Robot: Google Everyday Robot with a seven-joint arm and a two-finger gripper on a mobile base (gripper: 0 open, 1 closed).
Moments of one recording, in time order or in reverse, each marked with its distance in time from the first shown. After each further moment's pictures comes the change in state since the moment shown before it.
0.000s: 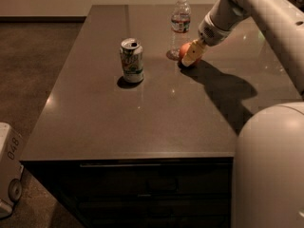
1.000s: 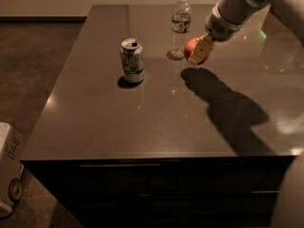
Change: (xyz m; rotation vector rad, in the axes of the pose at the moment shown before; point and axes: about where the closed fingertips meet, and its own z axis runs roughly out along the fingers) arm 0.014 0.034 -0.058 0.073 0.018 -0.086
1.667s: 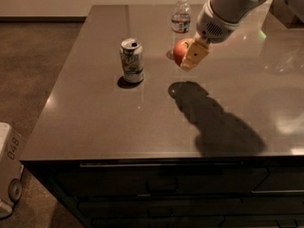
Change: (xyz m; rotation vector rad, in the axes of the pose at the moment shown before) arm -0.011 0.072 -0.042 -0.017 -0.018 -0.210
